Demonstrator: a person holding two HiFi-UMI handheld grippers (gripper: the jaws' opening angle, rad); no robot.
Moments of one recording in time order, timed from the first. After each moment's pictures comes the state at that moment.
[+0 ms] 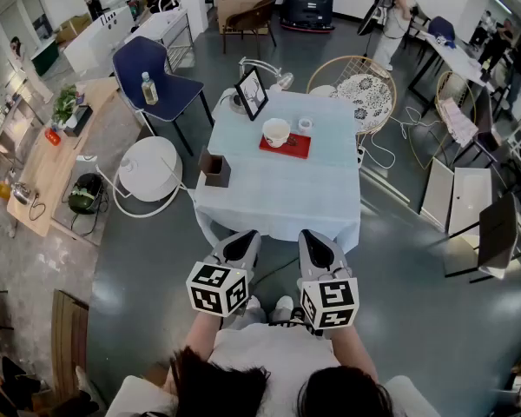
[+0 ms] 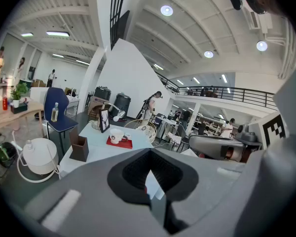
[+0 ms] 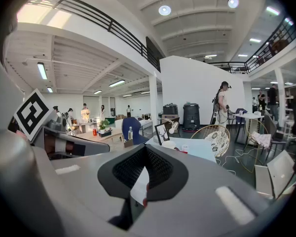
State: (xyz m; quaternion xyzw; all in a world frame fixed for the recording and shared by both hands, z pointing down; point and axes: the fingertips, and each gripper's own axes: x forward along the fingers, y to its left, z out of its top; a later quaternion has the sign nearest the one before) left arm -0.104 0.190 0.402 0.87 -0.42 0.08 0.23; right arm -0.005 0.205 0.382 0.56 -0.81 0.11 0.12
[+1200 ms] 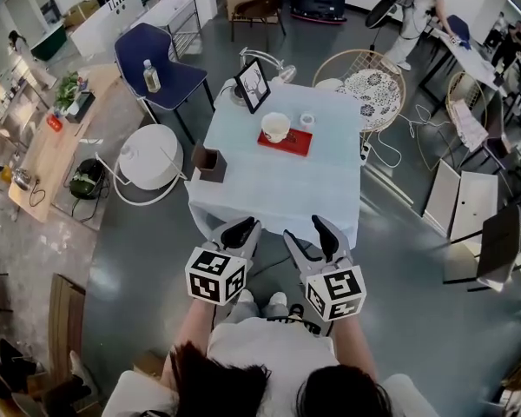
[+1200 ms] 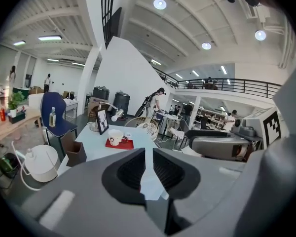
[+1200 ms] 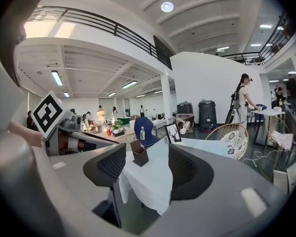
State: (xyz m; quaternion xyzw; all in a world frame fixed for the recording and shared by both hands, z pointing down) left arm -0.073 0.149 0.411 0.87 -0.42 0.12 0.21; right arm 0.013 0.165 0.392 0.48 -0.87 0.11 0.11
